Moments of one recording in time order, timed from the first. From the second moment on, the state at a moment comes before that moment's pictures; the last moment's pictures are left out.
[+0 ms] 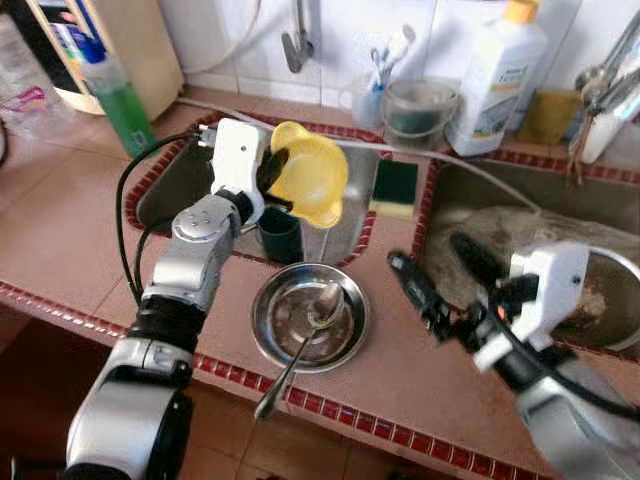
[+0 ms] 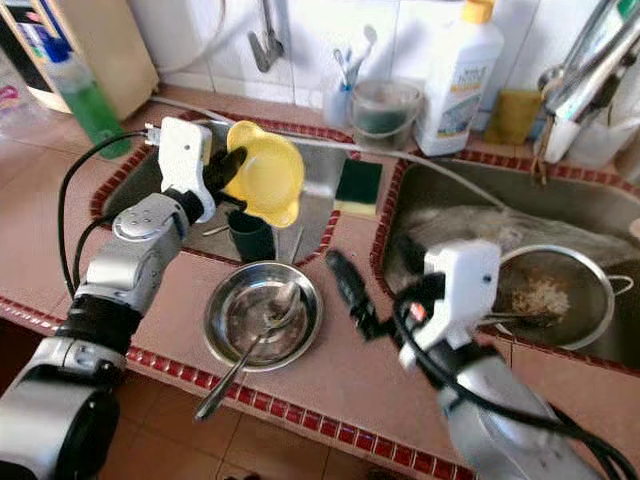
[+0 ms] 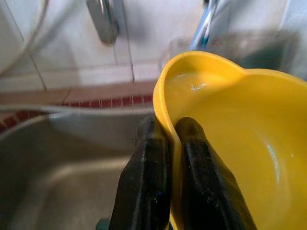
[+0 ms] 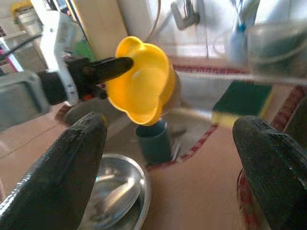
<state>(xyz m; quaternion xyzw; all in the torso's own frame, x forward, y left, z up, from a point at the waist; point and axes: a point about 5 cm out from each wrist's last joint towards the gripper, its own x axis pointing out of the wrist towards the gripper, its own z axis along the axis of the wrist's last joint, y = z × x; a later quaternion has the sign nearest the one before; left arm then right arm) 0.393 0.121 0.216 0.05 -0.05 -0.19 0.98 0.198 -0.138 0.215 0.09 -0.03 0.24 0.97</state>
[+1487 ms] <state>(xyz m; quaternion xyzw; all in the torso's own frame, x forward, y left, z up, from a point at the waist) 0.408 0.147 0.218 0.06 -0.02 -0.15 0.99 0.190 -0.135 0.235 0.15 -0.05 0.25 0.95</state>
